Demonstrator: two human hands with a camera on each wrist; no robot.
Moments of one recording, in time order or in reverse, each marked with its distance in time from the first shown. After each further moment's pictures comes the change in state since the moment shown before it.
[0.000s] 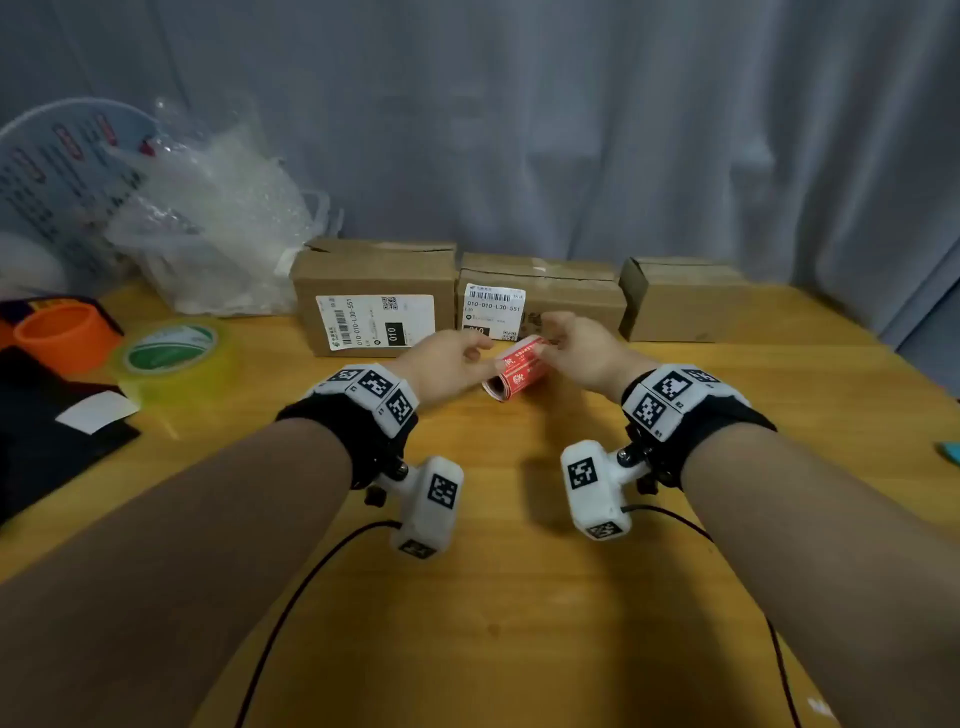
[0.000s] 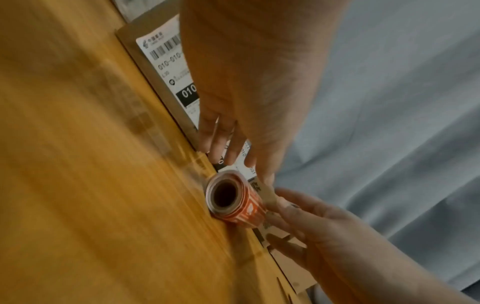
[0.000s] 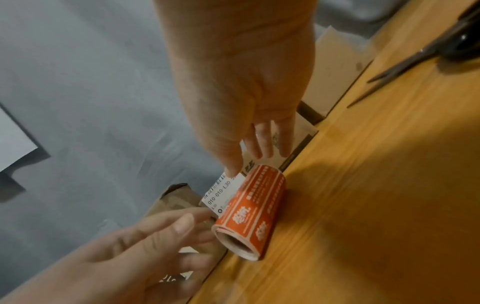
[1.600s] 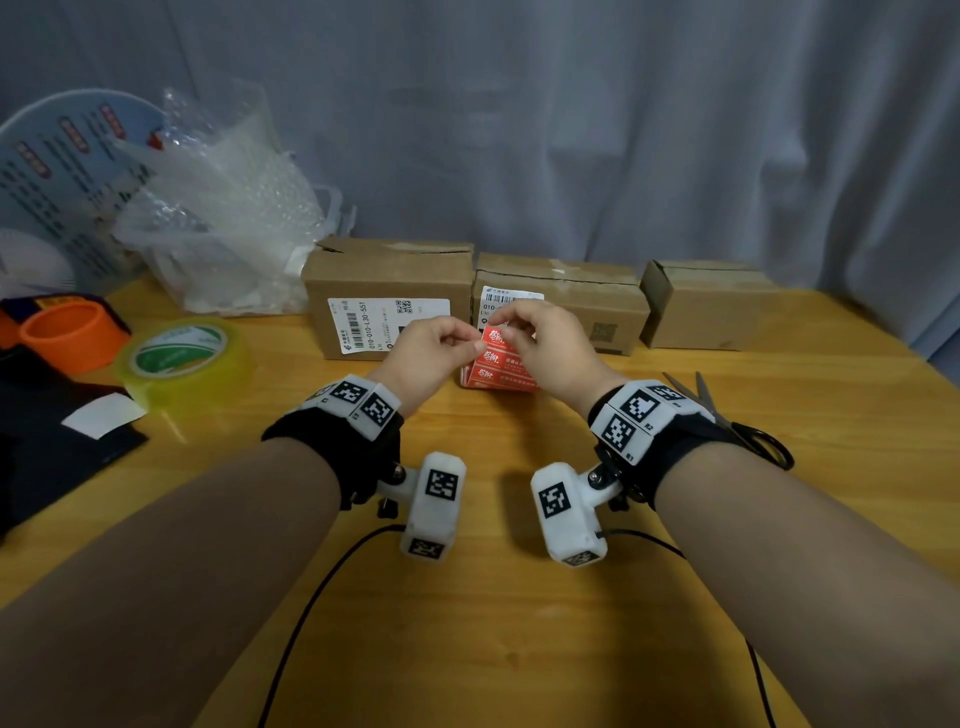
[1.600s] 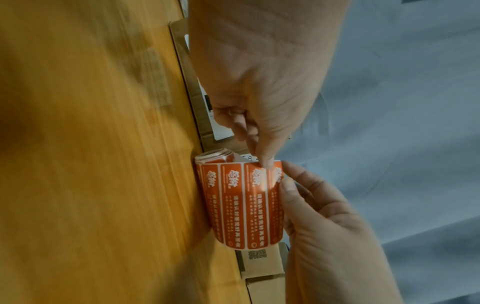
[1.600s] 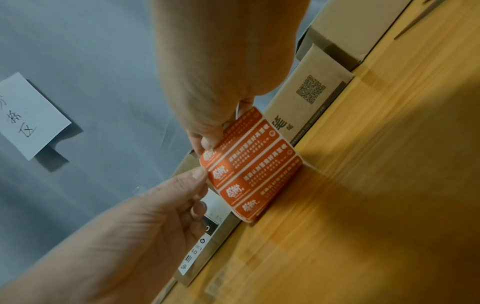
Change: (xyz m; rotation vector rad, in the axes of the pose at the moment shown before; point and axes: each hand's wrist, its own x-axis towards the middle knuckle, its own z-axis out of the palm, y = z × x) left_hand 0.001 -0.023 -0.009 -0.638 0.253 -0.063; right_hand 0.020 -0.033 0.034 0.120 0.199 -0.280
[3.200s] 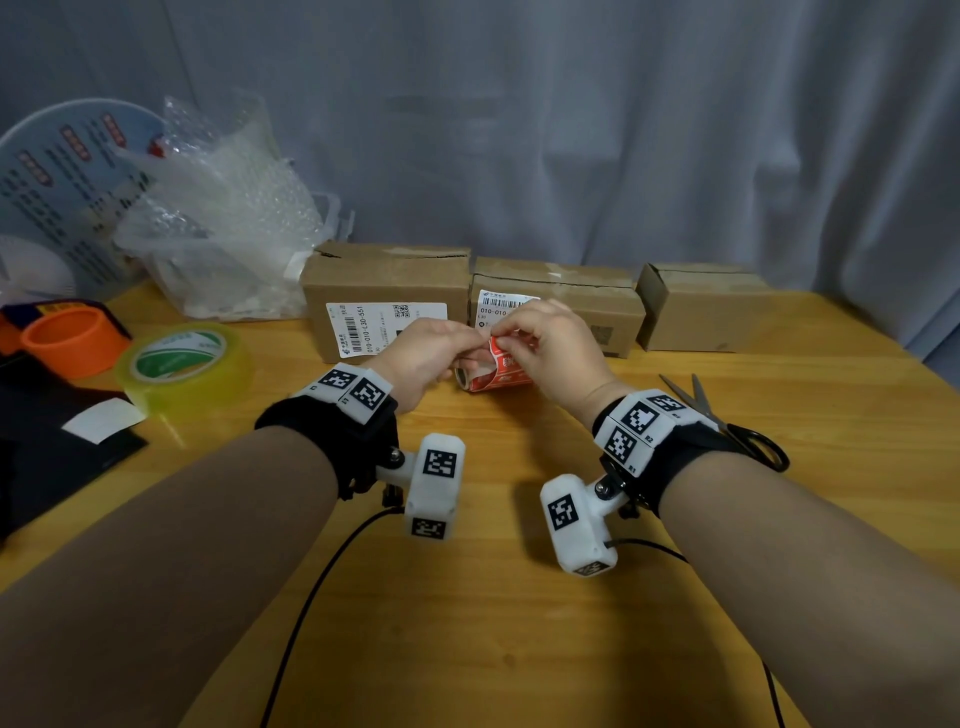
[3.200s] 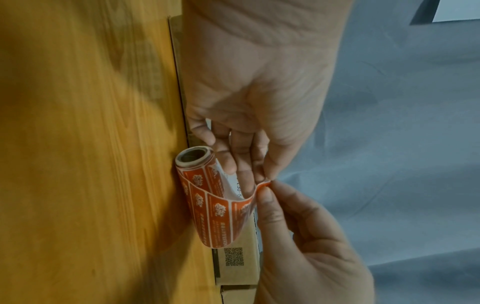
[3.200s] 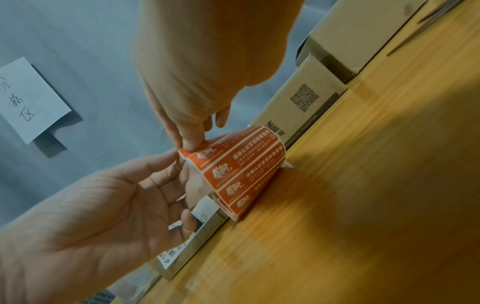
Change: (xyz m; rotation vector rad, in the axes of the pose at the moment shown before) left_hand -0.001 0.022 0.003 -0.154 -0.053 -0.241; right_hand -0.009 0.005 -0.010 -0.144 0.077 -0.239
